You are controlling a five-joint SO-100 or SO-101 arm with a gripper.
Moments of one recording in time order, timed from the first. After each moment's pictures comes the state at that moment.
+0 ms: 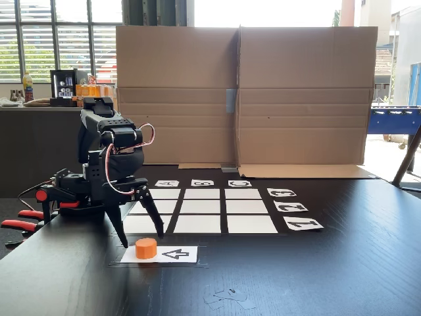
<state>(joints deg) 55.9 59.1 71.0 75.1 10.7</state>
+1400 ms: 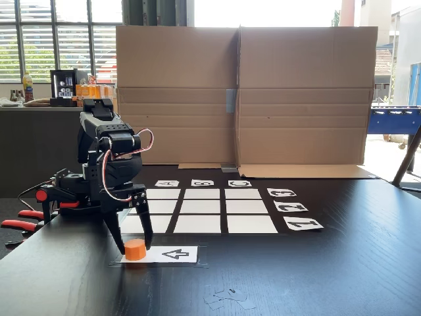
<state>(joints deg) 56.3 56.8 70.0 74.1 10.7</state>
